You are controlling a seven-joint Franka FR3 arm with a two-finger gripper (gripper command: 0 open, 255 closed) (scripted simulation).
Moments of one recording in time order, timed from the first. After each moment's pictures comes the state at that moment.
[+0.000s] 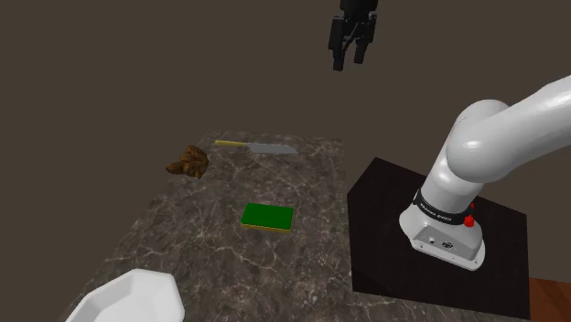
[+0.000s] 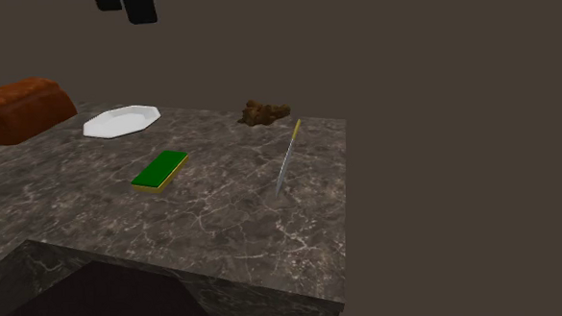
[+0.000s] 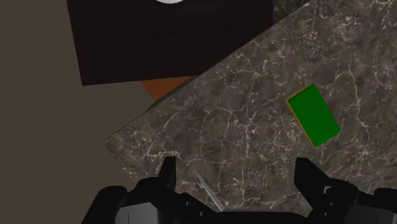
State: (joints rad) arm 0.01 -0.75 0.06 -2.31 0.11 1.54 0.14
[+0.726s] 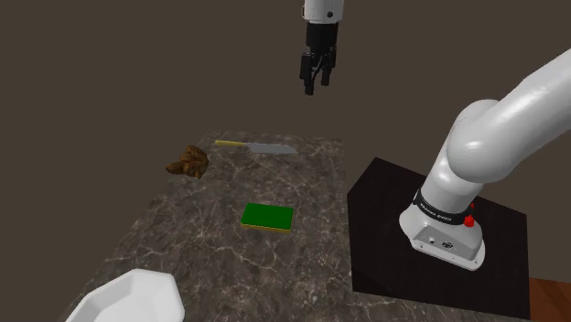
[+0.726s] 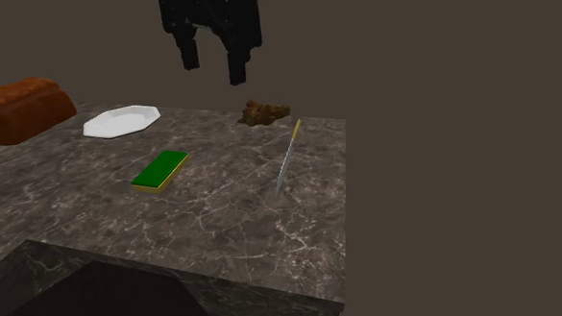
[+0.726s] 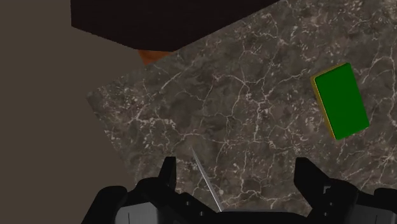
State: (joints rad) arm 0.03 -0.50 0.04 -2.34 0.07 1.82 -0.02
